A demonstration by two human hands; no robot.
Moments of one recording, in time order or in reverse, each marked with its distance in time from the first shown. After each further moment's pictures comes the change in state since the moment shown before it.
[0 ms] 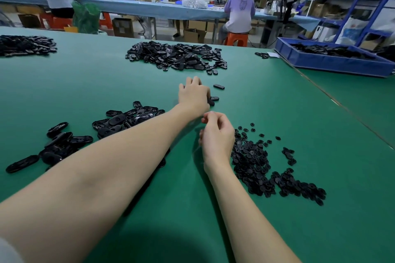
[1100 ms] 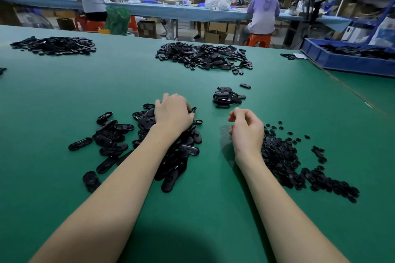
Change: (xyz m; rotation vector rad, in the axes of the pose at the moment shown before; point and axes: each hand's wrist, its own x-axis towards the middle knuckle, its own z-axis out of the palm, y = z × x) left_hand -0.099 -0.088 -0.037 0.052 0.032 -0.266; right_hand -0.006 0.000 -0.005 -0.066 -0.072 -0.093
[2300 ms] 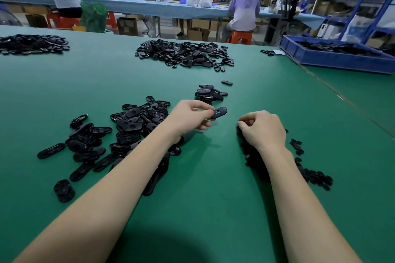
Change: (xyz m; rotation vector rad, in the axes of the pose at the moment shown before) left_hand -0.019 0.055 0.004 -1.183 -0.438 -0.071; right_hand 0.052 -0.006 -0.079 -1.079 -0.074 -0.168
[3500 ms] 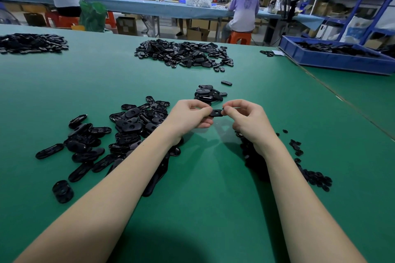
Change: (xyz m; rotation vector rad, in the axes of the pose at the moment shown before) left_hand 0.002 -0.002 0.002 -0.136 0.050 0.002; right_hand -0.003 -0.024 -0.001 0.905 -0.223 -0.059
